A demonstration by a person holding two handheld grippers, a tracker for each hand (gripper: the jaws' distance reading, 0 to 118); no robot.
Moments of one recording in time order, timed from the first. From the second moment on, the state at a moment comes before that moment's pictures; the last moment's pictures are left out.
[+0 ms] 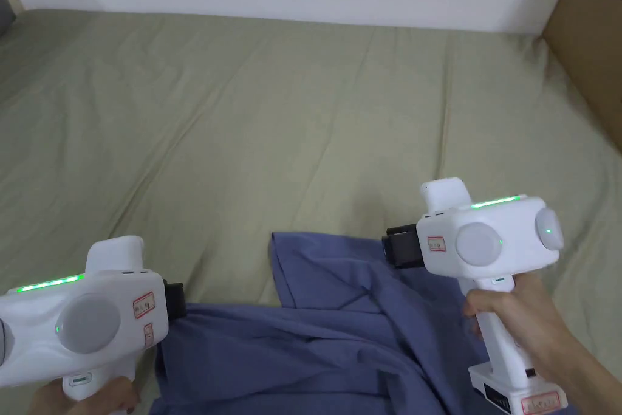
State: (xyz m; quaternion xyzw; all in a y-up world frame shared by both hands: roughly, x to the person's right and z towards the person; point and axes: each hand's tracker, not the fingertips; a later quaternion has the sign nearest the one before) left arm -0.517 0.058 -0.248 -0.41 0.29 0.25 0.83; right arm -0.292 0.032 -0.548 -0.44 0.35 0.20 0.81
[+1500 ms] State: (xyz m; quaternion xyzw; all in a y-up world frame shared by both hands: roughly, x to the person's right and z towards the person) left arm -0.503 0.345 -0.217 -0.23 0.33 0.07 0.91; right arm -0.041 0.369 -0.516 -0.24 0.24 0.01 0.94
